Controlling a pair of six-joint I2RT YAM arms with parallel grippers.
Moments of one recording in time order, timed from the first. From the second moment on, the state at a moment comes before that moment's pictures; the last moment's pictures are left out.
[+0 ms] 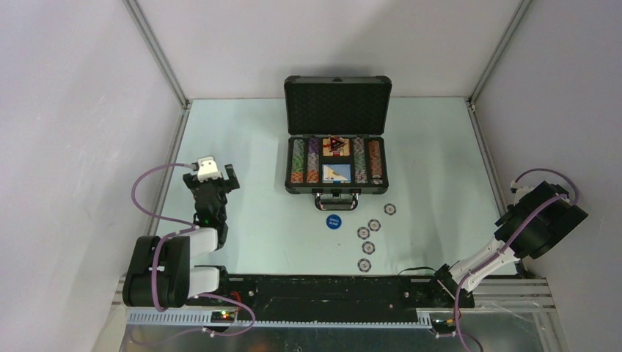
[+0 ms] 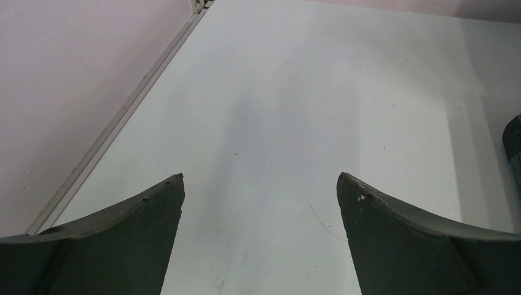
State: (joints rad) left arm -0.01 1.25 0.19 0.99 -0.28 0.00; right arm -0.94 1.82 0.94 -0.29 0.04 -0.81
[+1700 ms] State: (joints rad) left arm -0.01 1.25 0.19 0.99 -0.28 0.00; right arm -1.07 1.65 0.92 -0.49 -0.05 -0.87
